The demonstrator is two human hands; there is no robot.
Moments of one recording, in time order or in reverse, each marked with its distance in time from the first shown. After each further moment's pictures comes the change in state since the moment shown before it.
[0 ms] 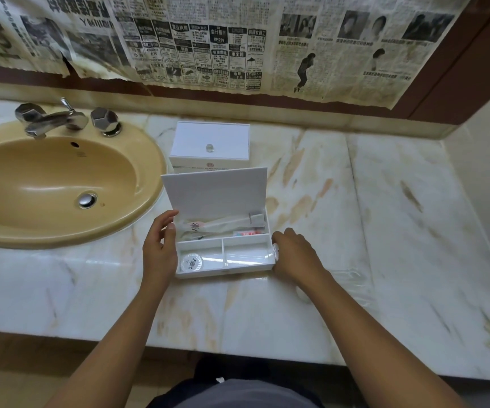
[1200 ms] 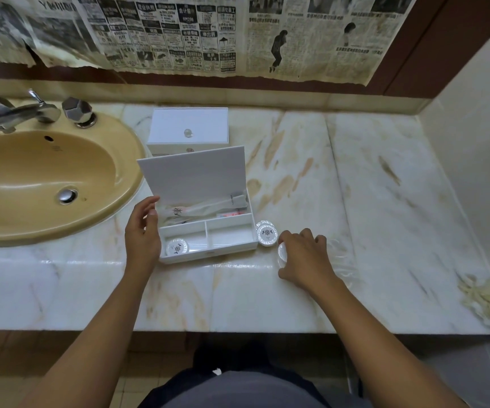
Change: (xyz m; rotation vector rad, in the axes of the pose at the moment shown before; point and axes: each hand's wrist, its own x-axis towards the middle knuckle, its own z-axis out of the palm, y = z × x) left_hand 0.002 -0.006 0.000 -0.005 0.008 0.031; right_hand -0.047 0.042 0.016 -0.198 0.147 0.009
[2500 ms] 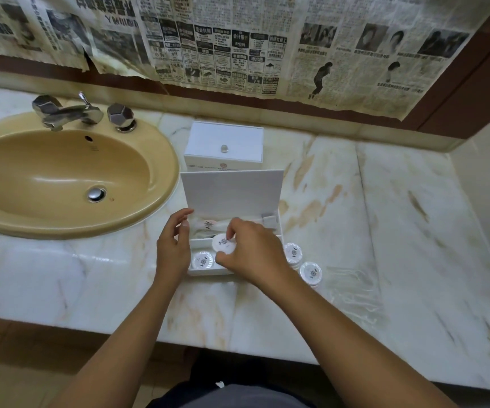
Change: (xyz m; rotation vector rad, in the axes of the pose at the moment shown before) left_hand 0.002 0.000 -0.002 0.003 -0.006 -0.037; right_hand 0.023 -0.146 -0.064 0.294 0.015 -0.204
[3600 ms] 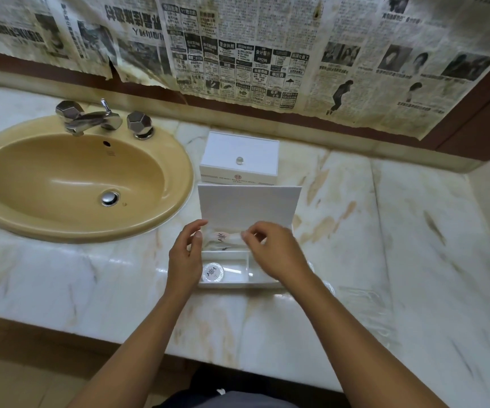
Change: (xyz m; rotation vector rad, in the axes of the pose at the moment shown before) left_hand -0.003 0.006 0.000 -0.008 -0.031 -0.025; right_hand 0.027 0.019 -0.006 0.293 0.061 0.079
